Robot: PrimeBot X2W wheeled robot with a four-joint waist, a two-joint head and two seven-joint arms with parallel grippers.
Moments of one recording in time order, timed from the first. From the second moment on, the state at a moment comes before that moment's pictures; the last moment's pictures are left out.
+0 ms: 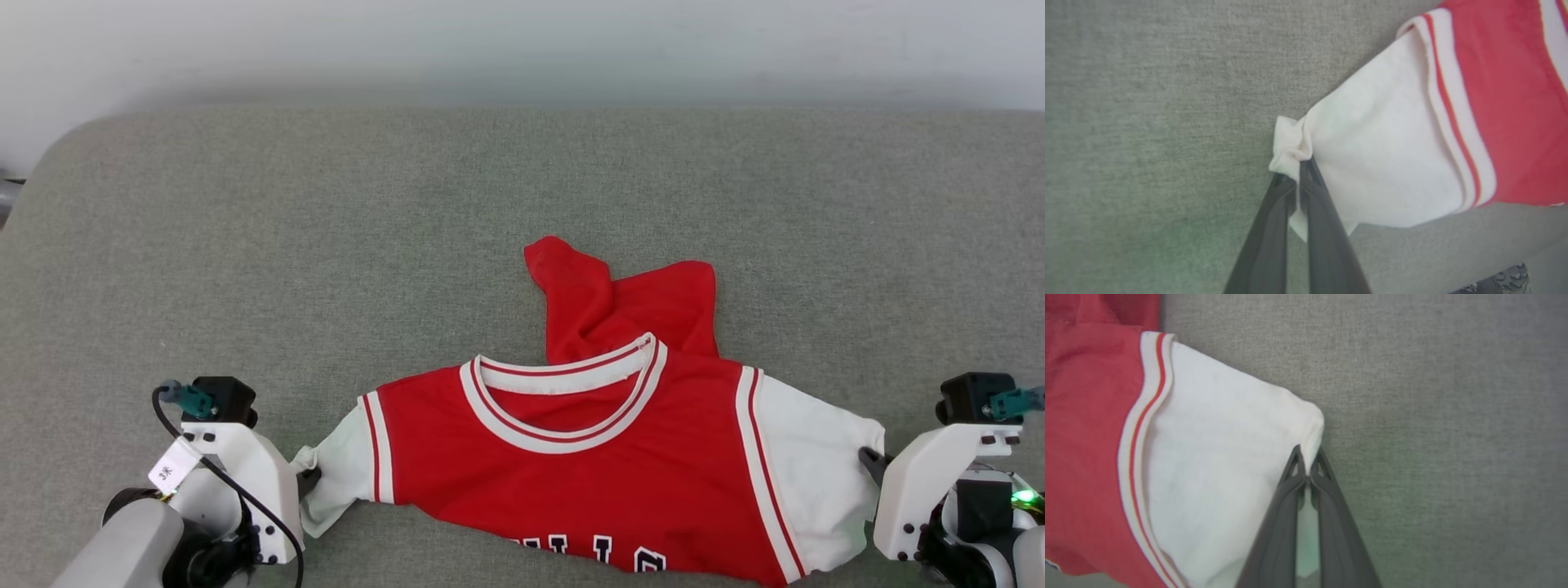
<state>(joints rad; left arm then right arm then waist) -0.31 0.57 -0.52 0.34 -0.92 -0.01 0.57 -0.11 -0.15 -0.14 0.12 0.28 0.13 0.69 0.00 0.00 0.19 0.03</state>
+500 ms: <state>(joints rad) -0.54 0.53 -0.46 0.31 -0.68 0.13 0.17 -0.28 -0.20 -0.16 0.07 0.22 0.13 0.51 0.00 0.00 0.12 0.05</state>
